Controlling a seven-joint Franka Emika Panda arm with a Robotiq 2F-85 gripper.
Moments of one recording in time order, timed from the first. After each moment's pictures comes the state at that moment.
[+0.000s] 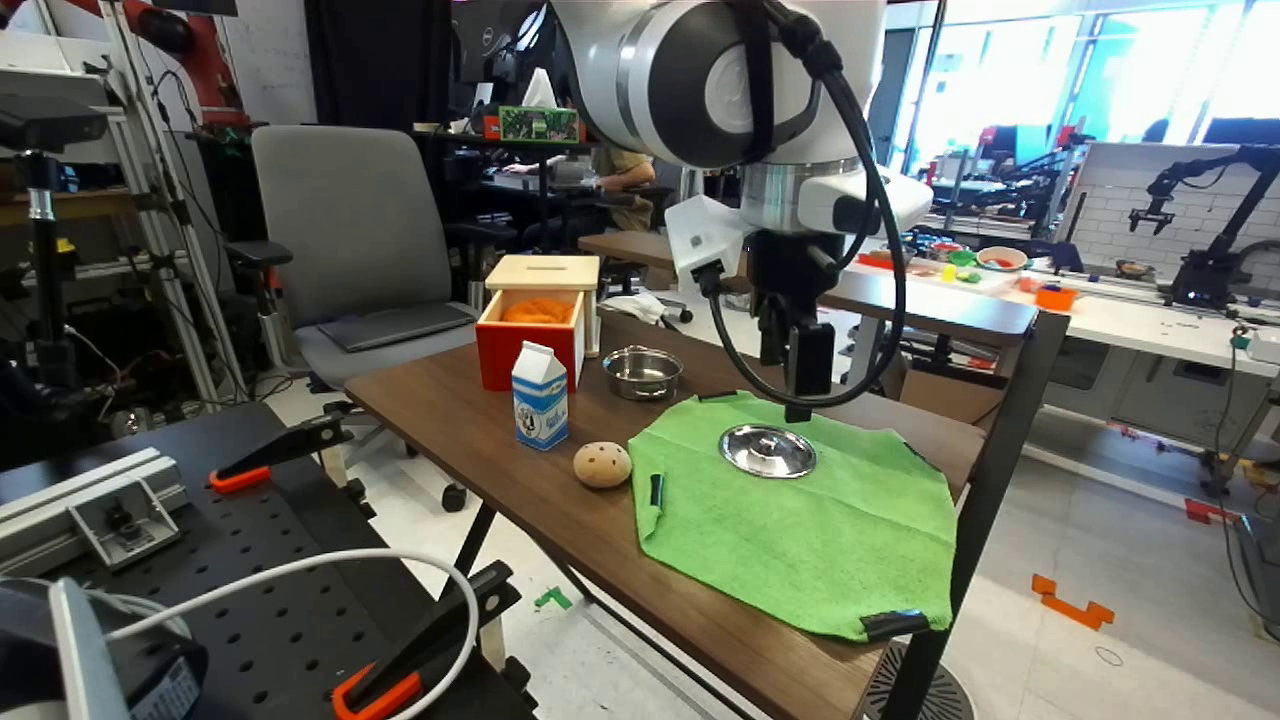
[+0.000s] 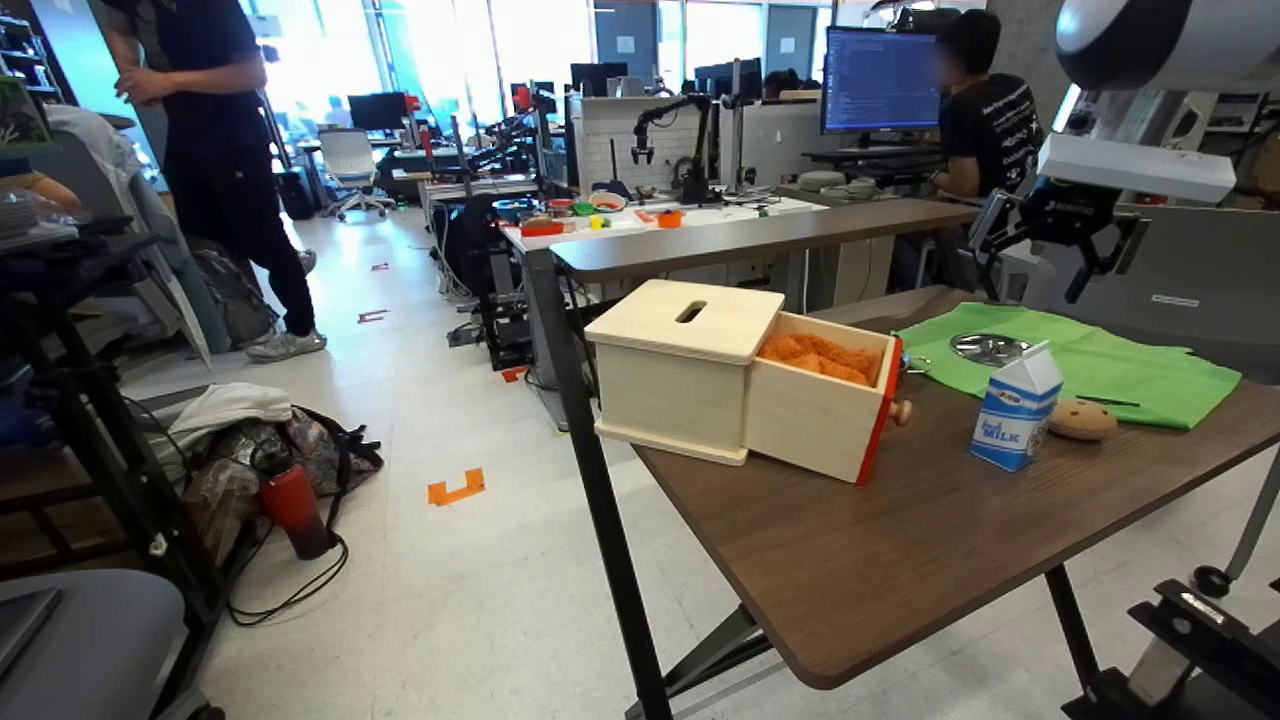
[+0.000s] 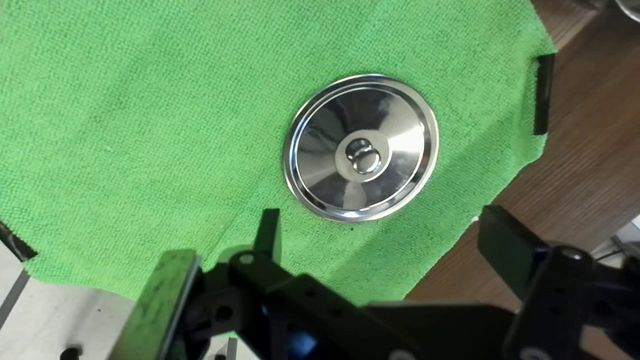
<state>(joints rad) -0.11 0.64 -0.10 -1.88 0.22 2.69 0.38</state>
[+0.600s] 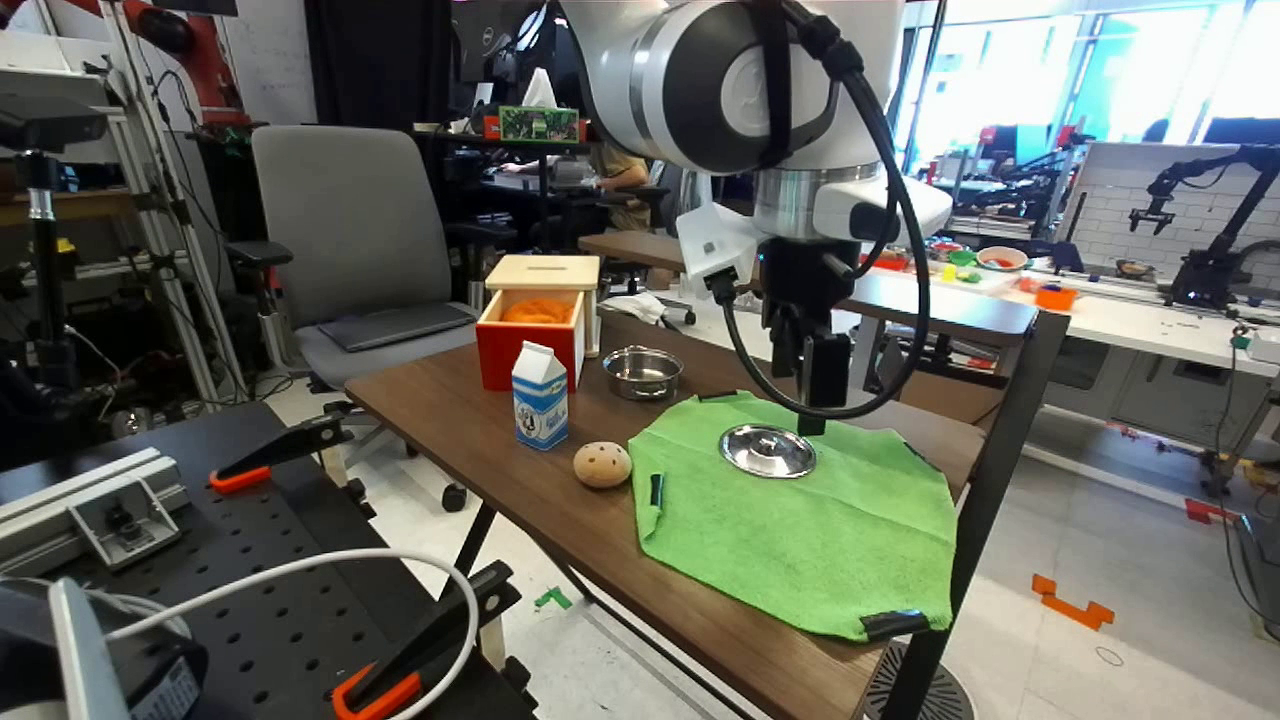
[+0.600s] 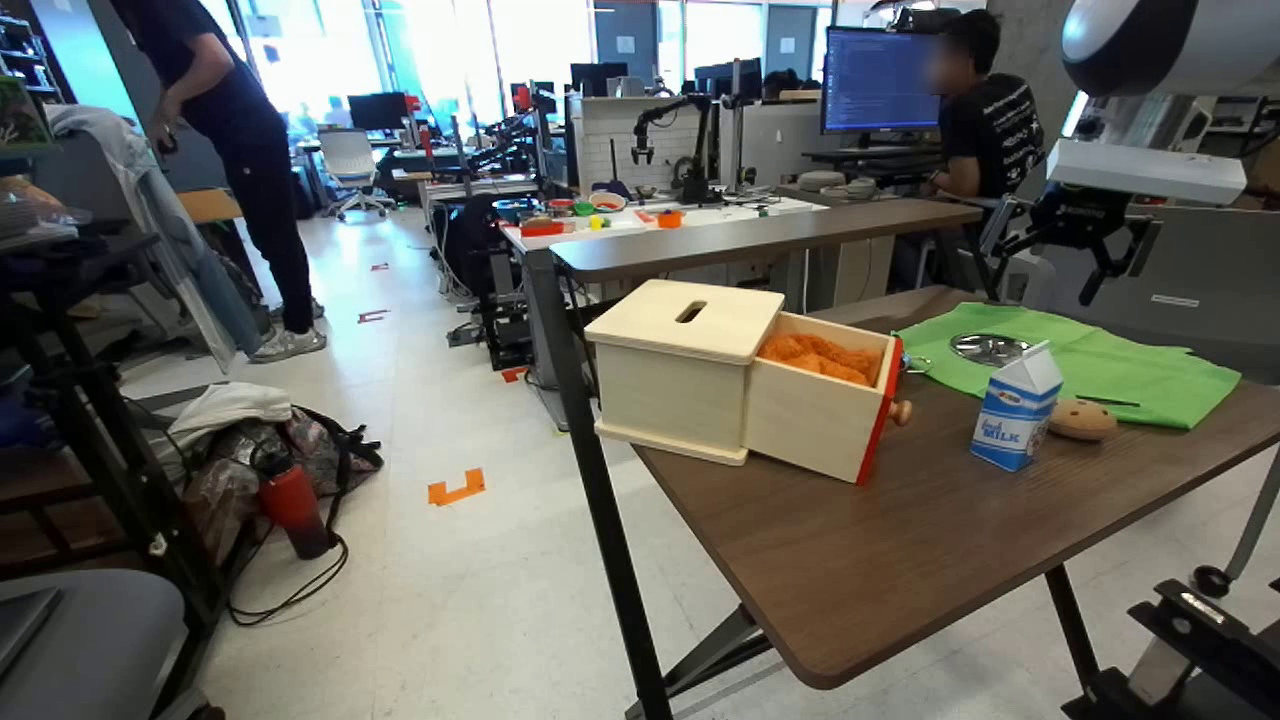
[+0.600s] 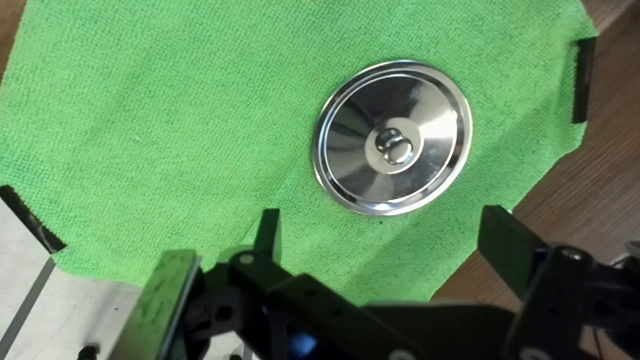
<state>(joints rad) -0.10 0.66 -0.13 -1.86 0.21 2.67 0.38</state>
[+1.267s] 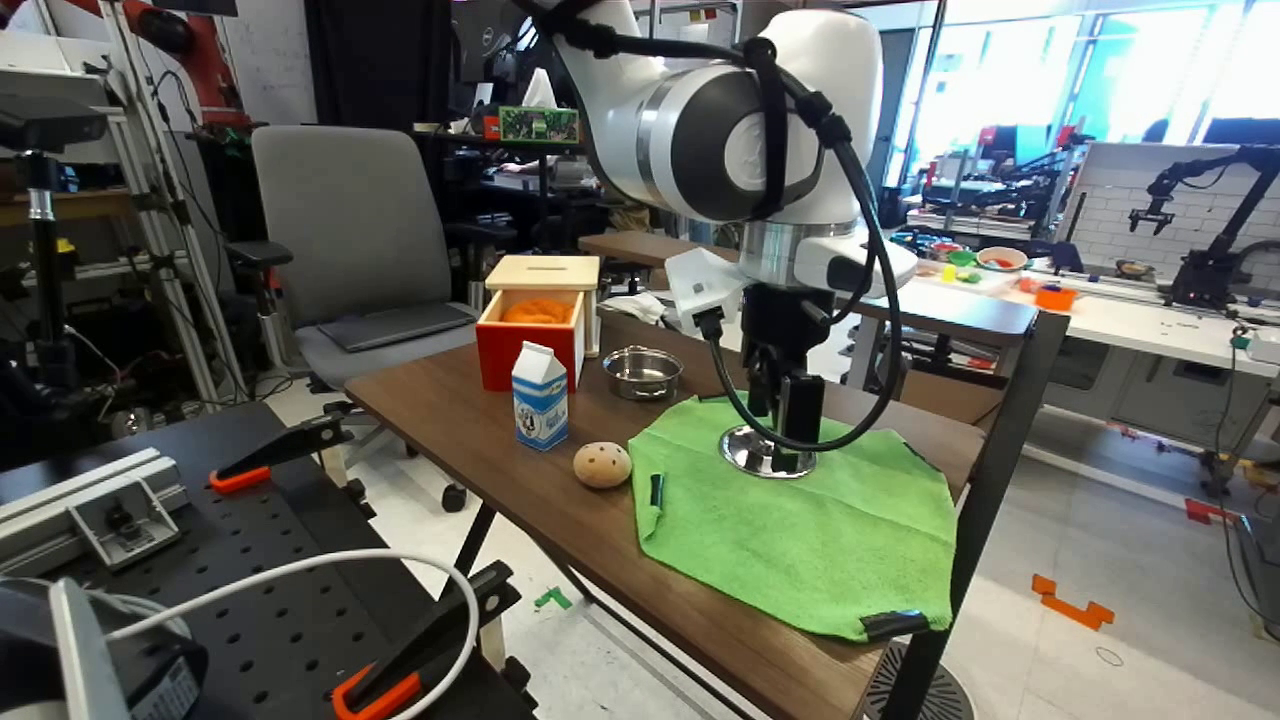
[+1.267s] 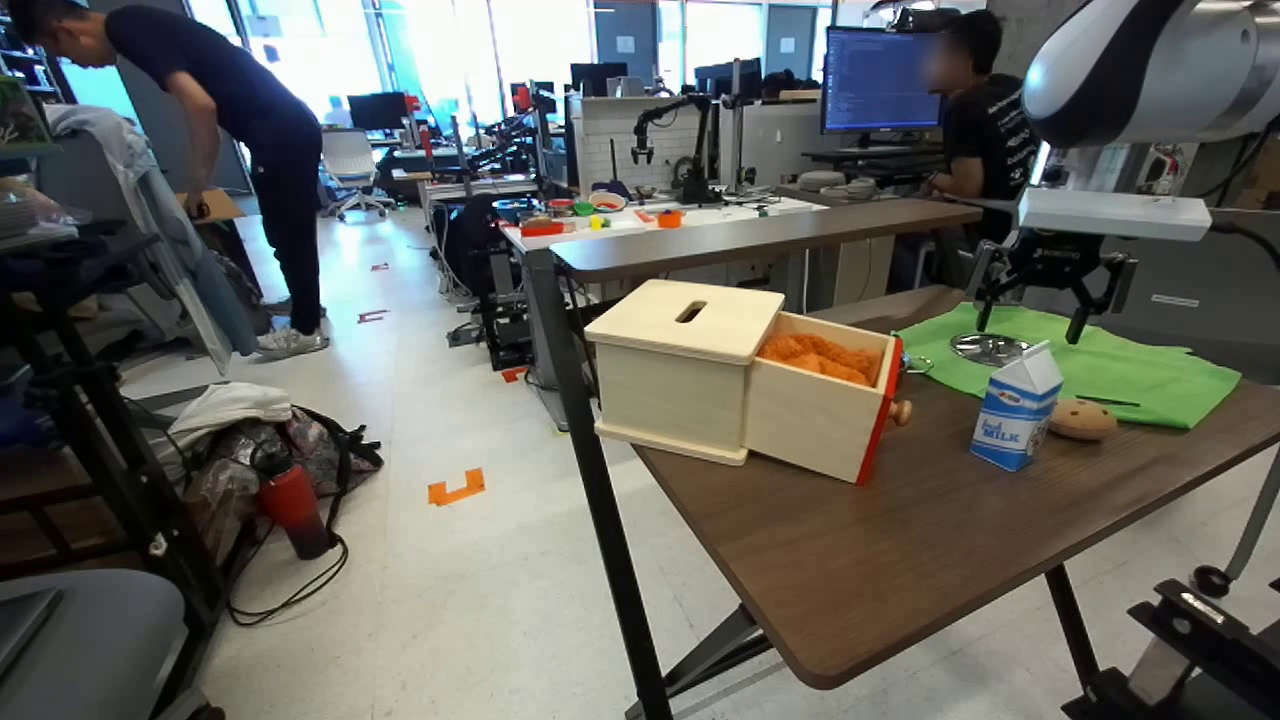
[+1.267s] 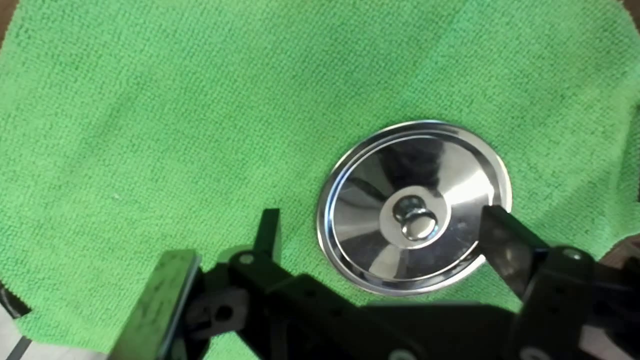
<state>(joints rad) -0.06 0.77 -0.15 -1.78 0.19 2.58 0.42</state>
